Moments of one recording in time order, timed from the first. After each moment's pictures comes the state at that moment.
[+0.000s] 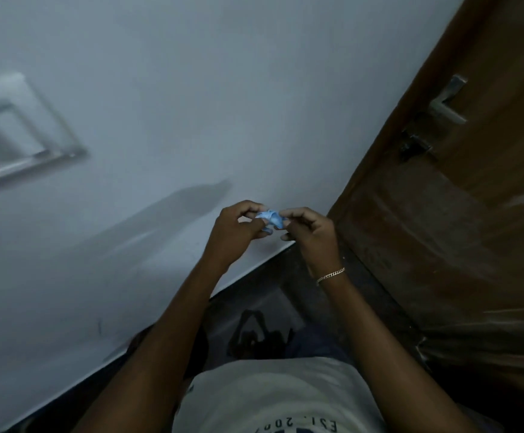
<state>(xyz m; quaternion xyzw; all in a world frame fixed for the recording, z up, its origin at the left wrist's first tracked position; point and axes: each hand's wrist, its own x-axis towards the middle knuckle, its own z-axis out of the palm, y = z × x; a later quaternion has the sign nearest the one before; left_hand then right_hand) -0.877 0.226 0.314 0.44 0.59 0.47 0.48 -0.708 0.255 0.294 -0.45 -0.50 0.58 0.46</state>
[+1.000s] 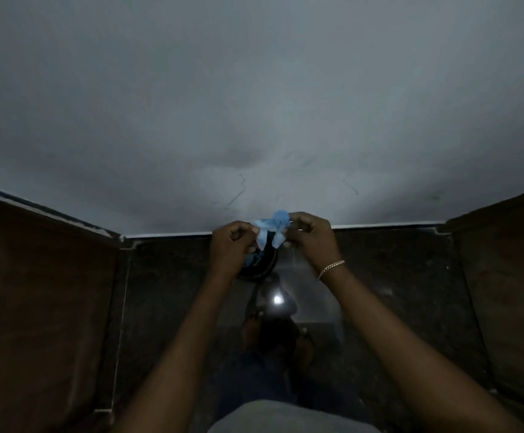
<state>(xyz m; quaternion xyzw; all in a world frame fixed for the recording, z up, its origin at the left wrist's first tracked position) -1.039 -0.139 0.198 0.08 0.75 0.56 0.34 -0.925 0.001 0.205 -0.41 -0.55 0.71 0.13</state>
